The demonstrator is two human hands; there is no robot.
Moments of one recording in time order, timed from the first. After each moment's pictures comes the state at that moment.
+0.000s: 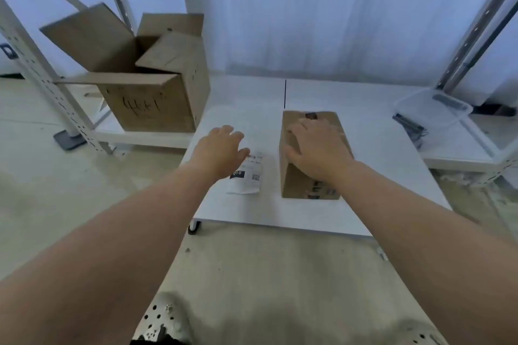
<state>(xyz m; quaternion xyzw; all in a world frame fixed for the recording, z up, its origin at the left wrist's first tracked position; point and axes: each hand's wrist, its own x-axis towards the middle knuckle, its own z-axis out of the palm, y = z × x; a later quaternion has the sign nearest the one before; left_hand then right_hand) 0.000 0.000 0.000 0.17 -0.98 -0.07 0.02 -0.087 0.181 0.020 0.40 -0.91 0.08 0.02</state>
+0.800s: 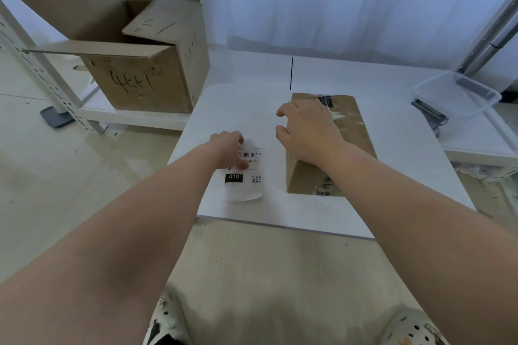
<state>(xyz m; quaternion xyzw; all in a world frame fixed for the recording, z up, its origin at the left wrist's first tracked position) -0.042 -0.029 -0.057 0.25 -0.94 -0.18 -0.14 -0.108 0.138 0.001 0.41 -0.90 0.11 0.03</state>
